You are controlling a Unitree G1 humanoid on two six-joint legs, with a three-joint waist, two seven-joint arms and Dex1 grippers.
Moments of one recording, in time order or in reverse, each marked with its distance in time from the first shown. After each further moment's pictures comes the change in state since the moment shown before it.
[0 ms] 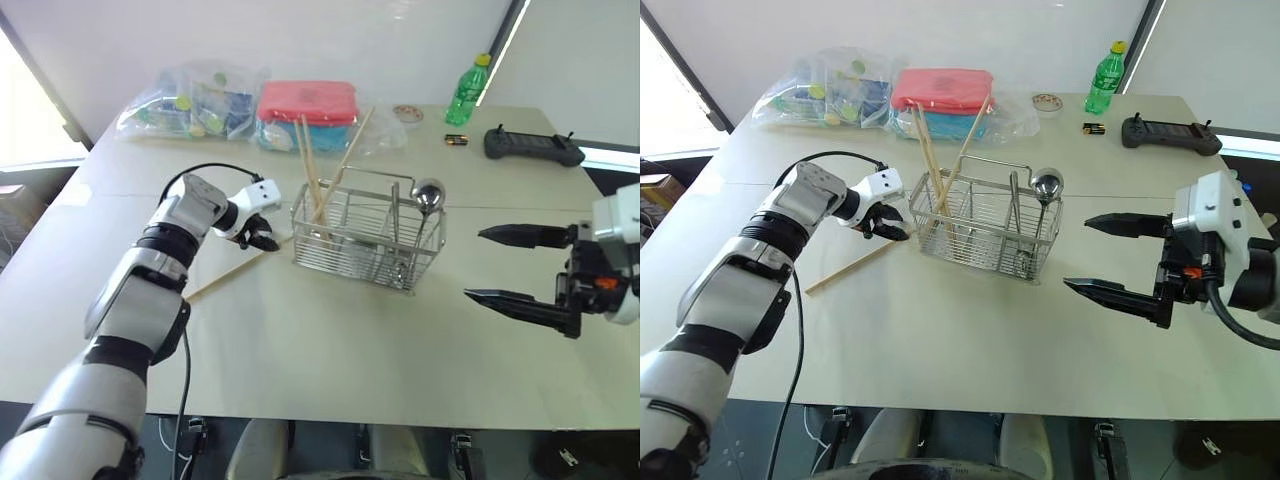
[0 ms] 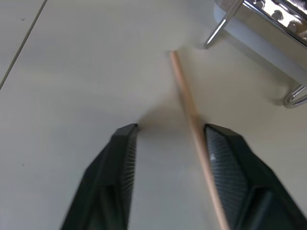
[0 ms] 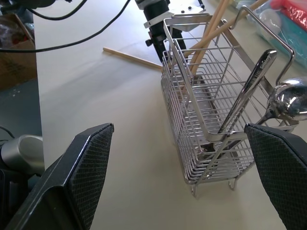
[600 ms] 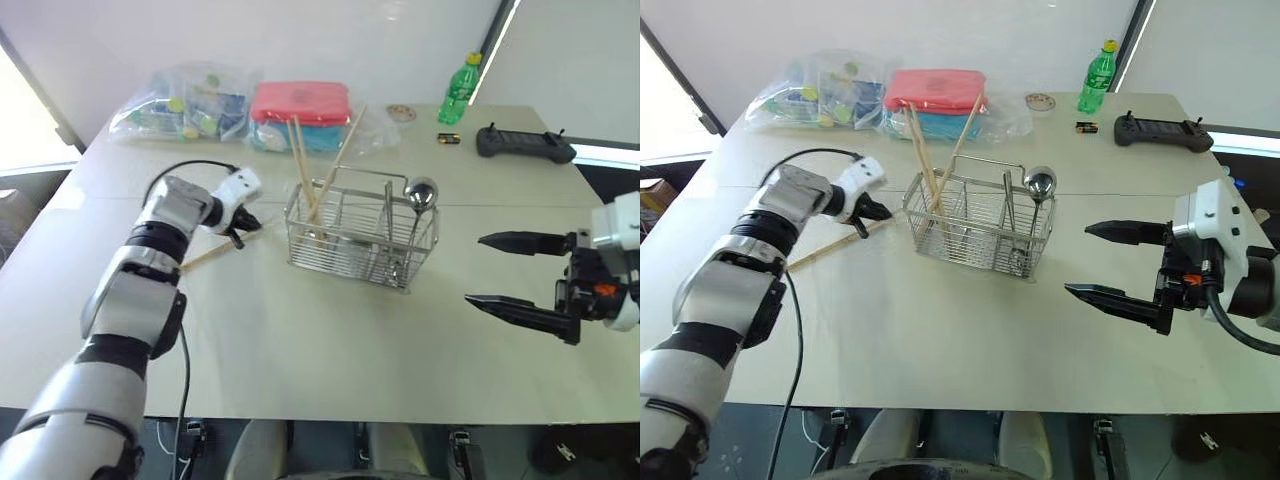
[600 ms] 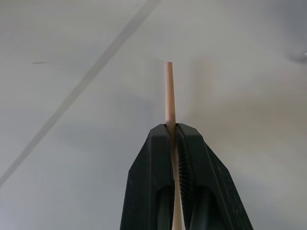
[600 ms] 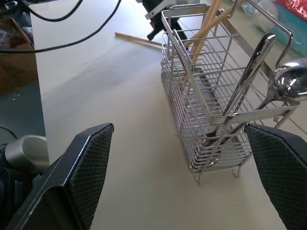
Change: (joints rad) left arm -0.027 0.081 0.249 0.087 -0.064 0.012 0.281; right arm 0.039 0.007 -0.009 -0.001 -0.004 -0.013 0.013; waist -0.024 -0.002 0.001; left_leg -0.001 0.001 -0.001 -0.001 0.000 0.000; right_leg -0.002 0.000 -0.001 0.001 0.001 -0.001
